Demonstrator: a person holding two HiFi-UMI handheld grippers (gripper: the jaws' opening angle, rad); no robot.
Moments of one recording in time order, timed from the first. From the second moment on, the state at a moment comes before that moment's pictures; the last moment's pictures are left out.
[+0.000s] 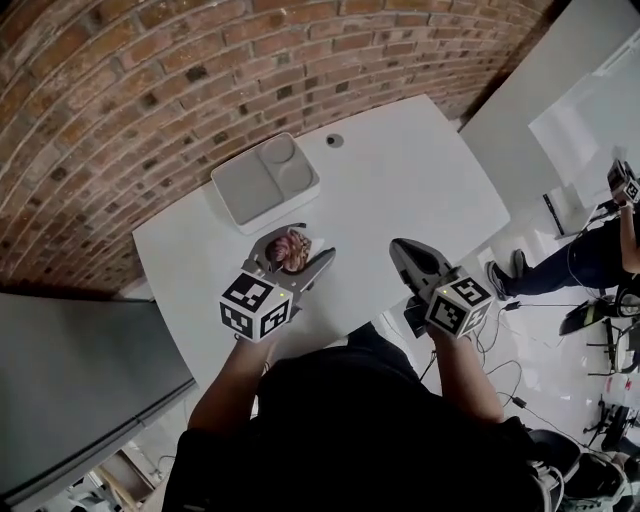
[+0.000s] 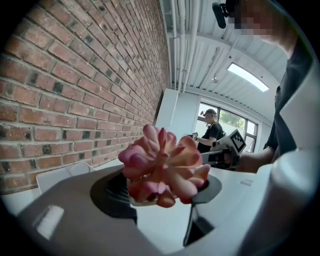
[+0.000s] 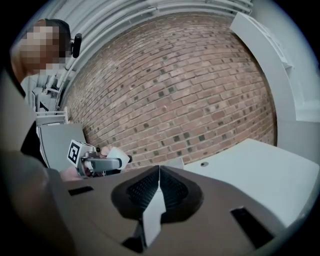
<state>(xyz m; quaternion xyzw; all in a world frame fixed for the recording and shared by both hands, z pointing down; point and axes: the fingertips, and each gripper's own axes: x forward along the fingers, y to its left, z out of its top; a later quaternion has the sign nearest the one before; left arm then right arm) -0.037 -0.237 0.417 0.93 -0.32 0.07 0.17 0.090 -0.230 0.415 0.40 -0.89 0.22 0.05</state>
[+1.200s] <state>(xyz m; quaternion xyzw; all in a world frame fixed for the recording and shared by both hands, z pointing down) 0.074 -0.295 0.604 0.90 -0.27 0.23 0.26 0.221 -0.288 0.485 0.45 -0.84 0.30 0.05</state>
